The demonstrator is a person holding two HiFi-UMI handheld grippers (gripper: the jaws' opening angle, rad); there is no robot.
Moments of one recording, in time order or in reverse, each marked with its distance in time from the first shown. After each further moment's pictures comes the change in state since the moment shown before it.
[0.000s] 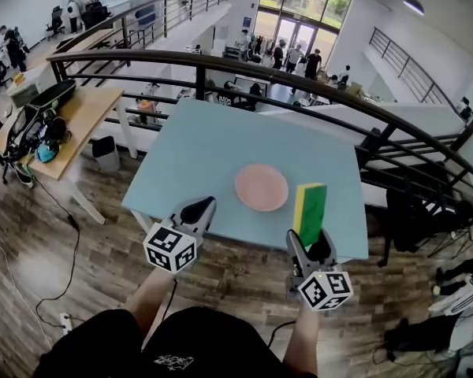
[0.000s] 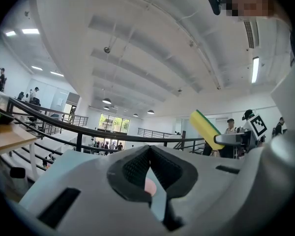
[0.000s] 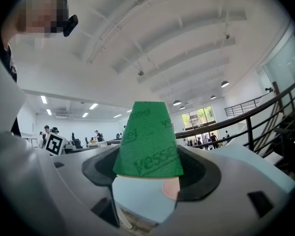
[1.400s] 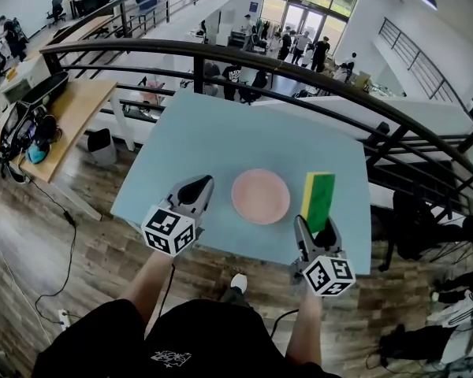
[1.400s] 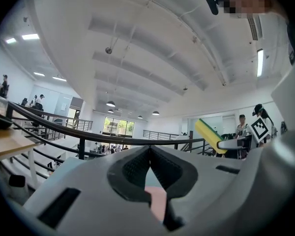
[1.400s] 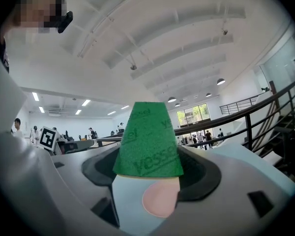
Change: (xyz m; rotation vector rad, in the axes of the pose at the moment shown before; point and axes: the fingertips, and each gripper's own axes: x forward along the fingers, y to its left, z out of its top) left arm 0.119 0.082 0.007 0.036 -0.027 0.053; right arm 0.117 -0.105 -0.010 0.005 0.036 -0.061
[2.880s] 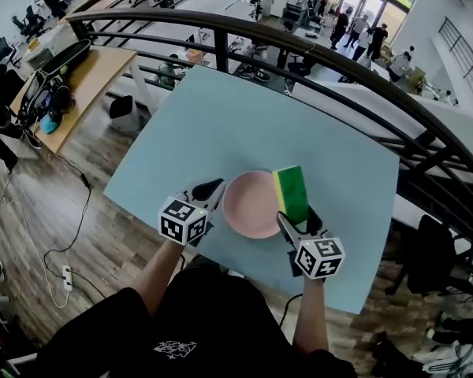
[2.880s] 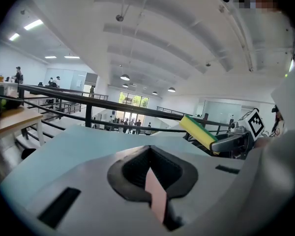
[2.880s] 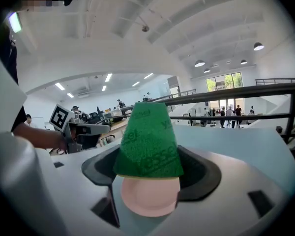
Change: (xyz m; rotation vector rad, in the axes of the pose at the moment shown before) left arm 0.156 0.009 -0.128 -0.117 0.314 0.173; right arm 0.156 -0.112 -0.096 -0.070 0.415 0.355
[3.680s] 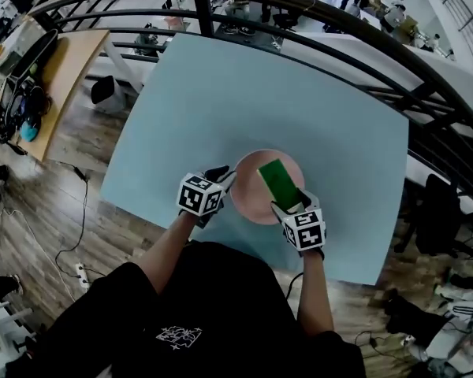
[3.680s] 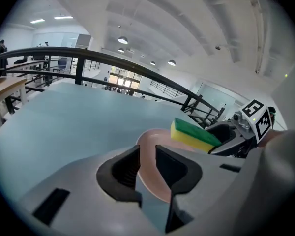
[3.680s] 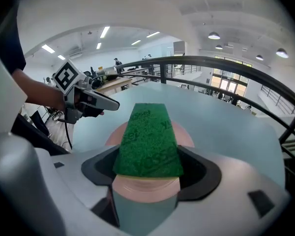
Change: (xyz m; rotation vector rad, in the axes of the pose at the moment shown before) left arm 0.081 0.059 -0.121 -0.092 0.377 -0.135; right arm 0.088 -0.006 -0.116 -0.132 0.463 -0.094
